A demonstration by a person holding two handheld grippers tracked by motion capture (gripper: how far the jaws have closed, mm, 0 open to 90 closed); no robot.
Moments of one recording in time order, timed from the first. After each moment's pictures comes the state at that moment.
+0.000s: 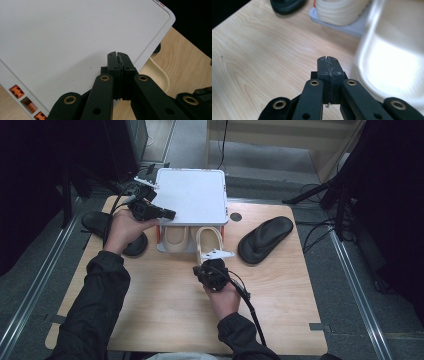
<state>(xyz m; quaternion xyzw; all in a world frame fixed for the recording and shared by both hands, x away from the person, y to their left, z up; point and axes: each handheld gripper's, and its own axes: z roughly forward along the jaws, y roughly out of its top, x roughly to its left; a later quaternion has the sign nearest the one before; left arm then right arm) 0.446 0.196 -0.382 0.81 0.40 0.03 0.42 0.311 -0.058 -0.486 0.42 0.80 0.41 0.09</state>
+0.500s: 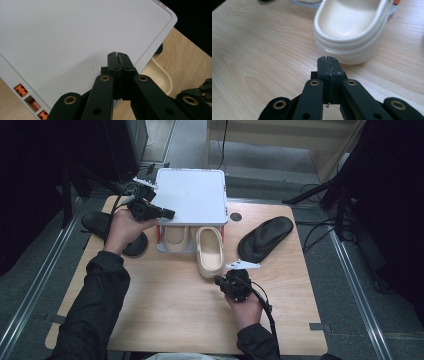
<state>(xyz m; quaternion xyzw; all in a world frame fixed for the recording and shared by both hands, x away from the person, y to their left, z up) 0.446 0.198 -0.382 0.81 0.40 0.04 0.42 0.295 -0.117 -0.498 0.46 0.79 0.40 0.08</state>
